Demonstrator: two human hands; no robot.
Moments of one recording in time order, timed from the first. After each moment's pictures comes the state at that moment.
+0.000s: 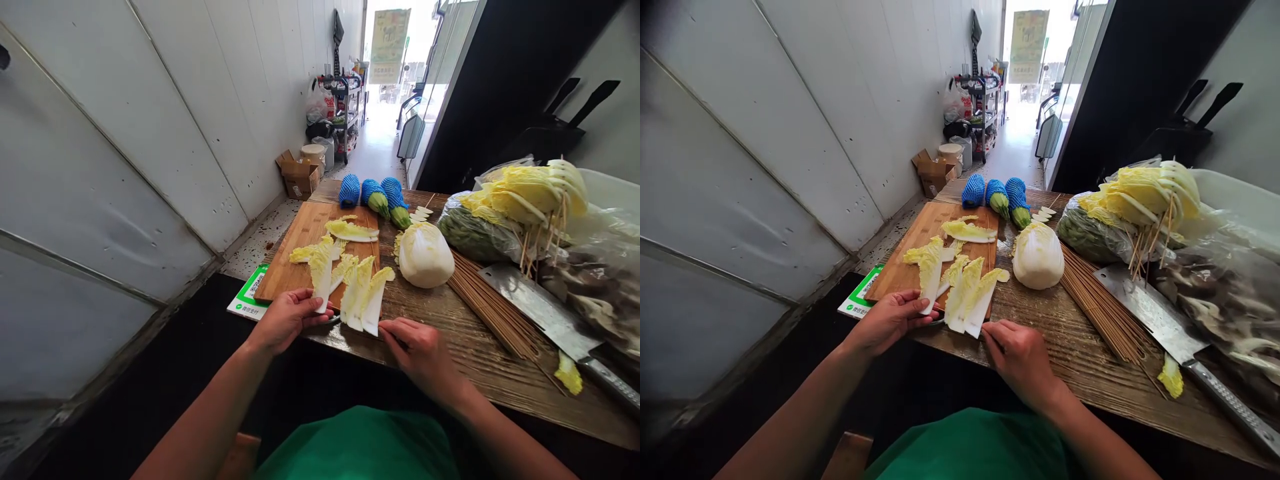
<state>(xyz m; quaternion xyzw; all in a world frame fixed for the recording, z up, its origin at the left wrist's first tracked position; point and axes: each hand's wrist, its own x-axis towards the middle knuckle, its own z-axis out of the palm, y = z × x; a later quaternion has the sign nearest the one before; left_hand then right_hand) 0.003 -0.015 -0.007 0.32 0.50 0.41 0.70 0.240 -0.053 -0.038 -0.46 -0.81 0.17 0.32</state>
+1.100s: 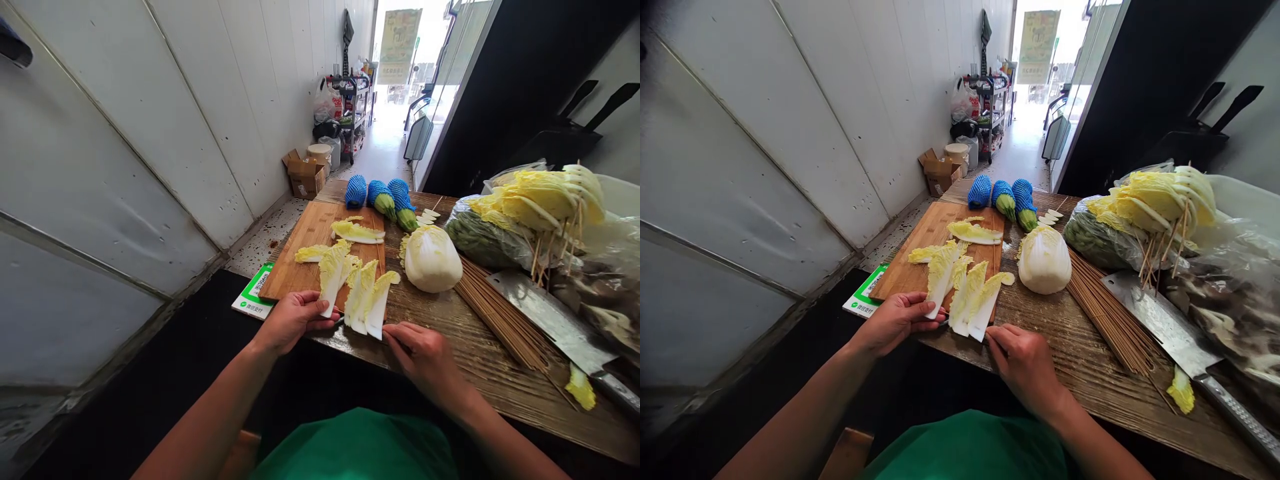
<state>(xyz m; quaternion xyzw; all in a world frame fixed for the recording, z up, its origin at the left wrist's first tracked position) 0.009 -0.017 0.000 0.33 0.53 0.38 0.69 0.240 -0.052 -0.038 -0.47 -0.82 0.16 0.30</state>
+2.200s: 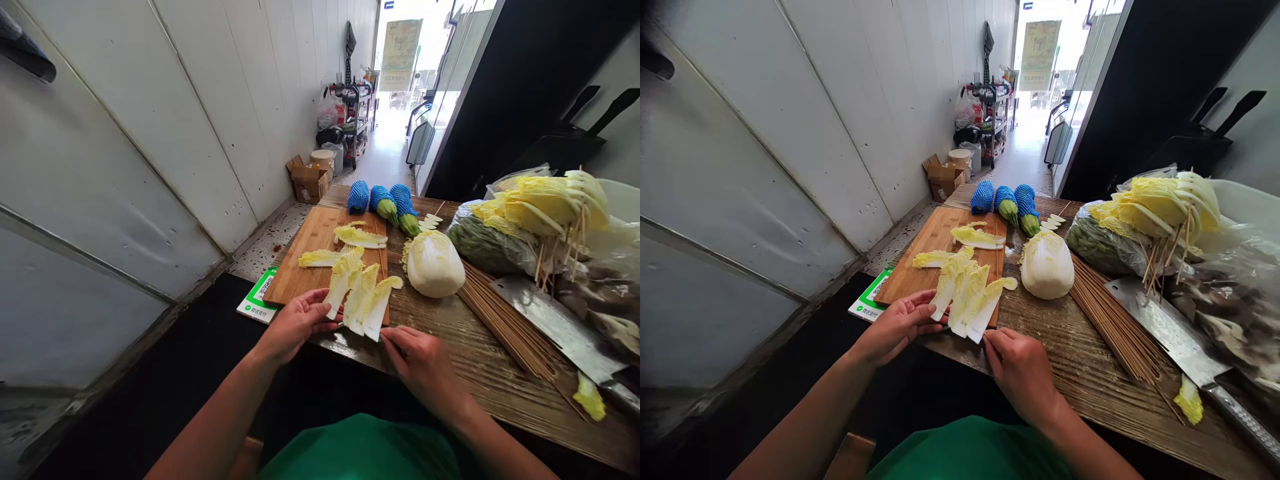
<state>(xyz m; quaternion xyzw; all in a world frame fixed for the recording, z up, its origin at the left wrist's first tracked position) 0.008 -0.023 0.000 0.33 0.48 0.43 0.69 0.228 -0.054 -0.031 -0.49 -0.81 0.14 0.28</state>
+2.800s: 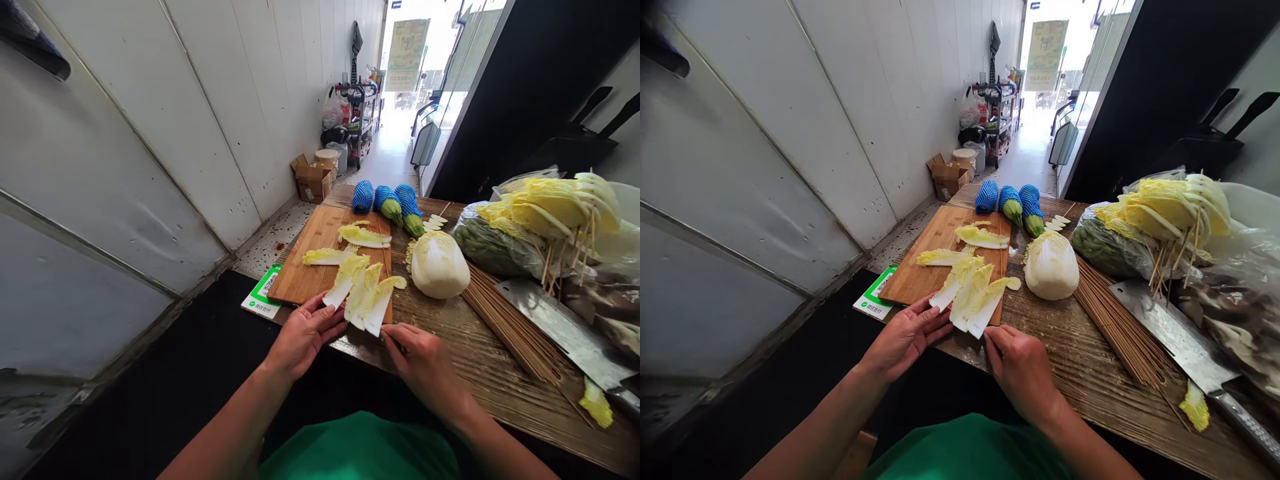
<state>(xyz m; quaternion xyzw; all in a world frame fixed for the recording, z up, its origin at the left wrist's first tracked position) 0.022 -0.040 -0.006 0.22 0.45 0.50 0.71 0.223 -0.053 -0.029 -0.48 -0.81 0.14 0.29</state>
